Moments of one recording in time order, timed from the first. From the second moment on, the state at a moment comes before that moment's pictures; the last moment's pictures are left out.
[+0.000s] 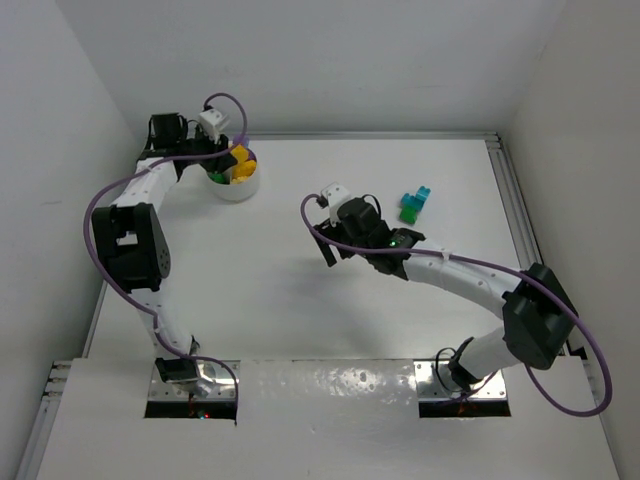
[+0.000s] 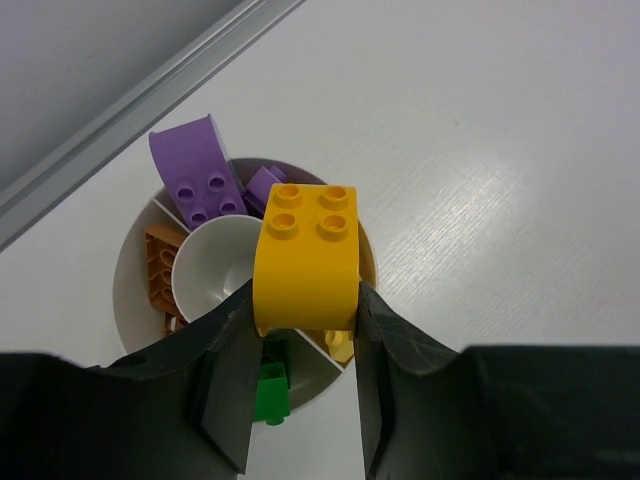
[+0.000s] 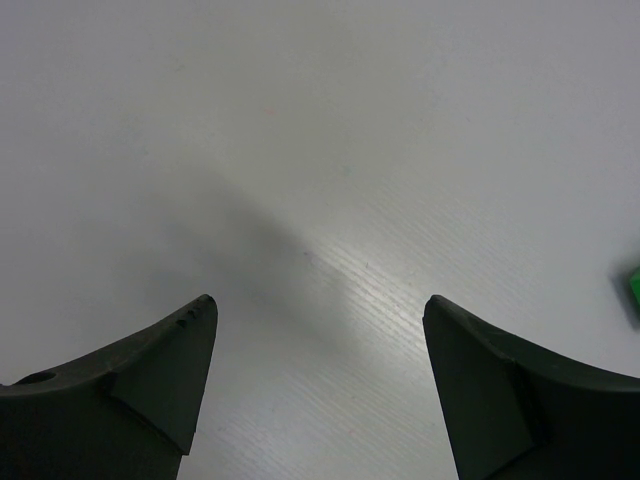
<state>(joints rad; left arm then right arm) 0.11 1.93 1.57 -0.28 0.74 0.50 0.81 1.47 0.96 -0.15 0.20 0.05</state>
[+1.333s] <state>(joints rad) 0.07 1.85 1.61 -0.85 0.84 1.20 0.81 1.49 1.05 -0.16 0.02 -0.13</state>
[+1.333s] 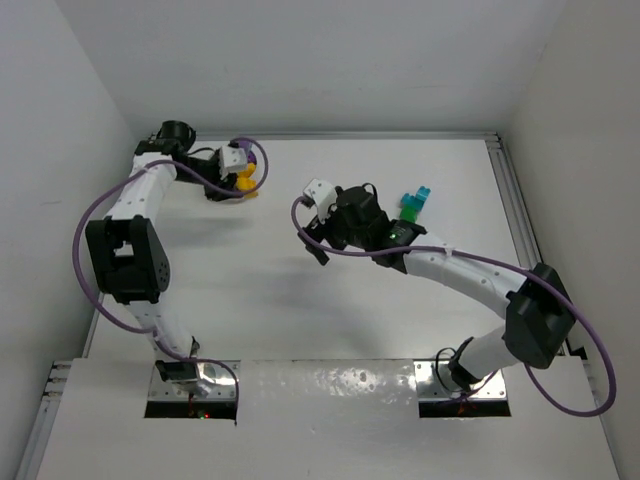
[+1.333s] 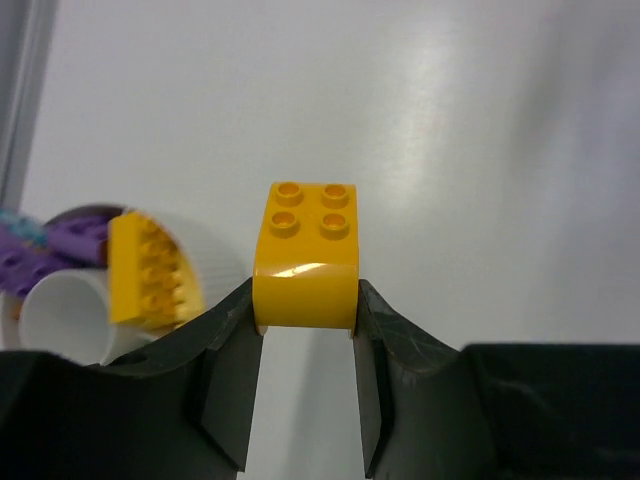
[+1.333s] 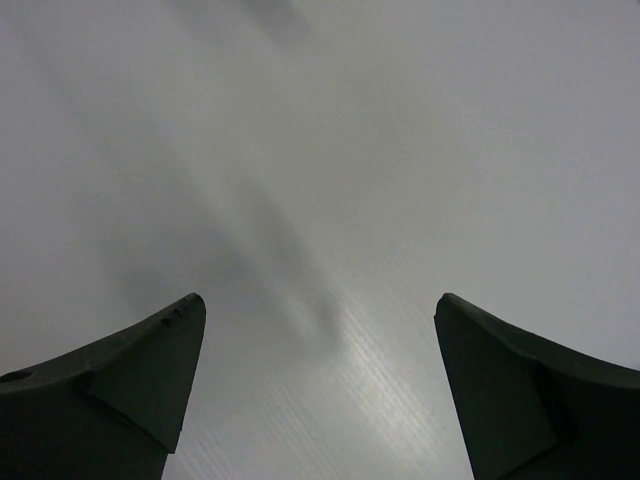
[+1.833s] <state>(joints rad) -0.05 1.61 1.51 -1.29 1.09 1.63 0.77 1.66 1.17 0.12 -0.32 -0.29</state>
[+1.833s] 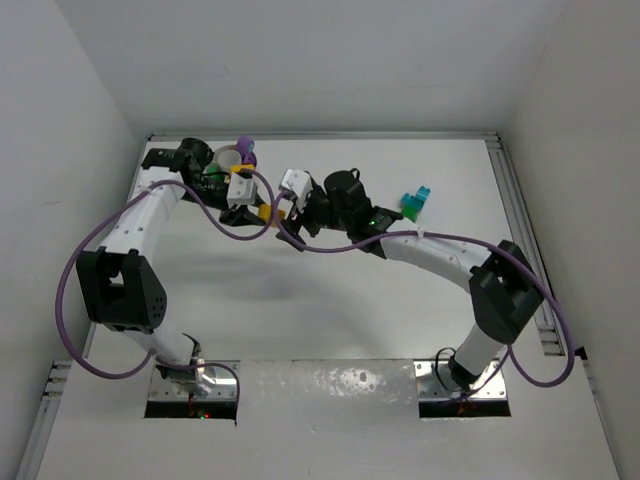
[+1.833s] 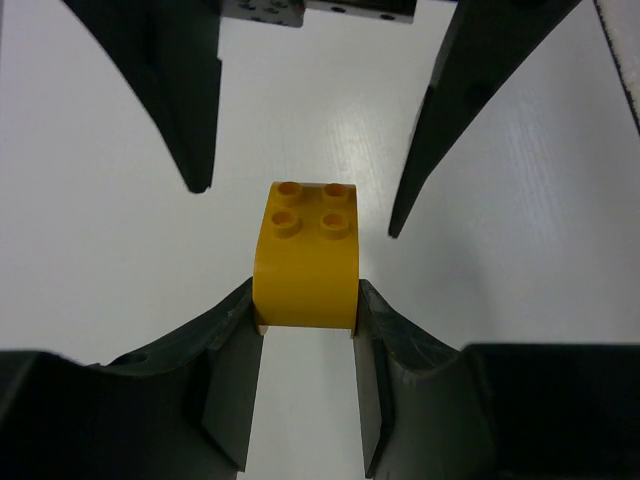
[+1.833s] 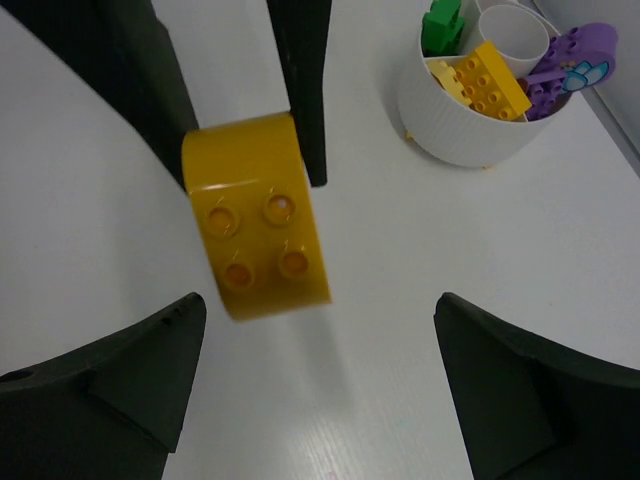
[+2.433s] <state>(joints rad) -0.06 1.60 1.48 -1.28 1.10 1.57 0.78 1.72 1.18 0.23 -0.41 -0.20</state>
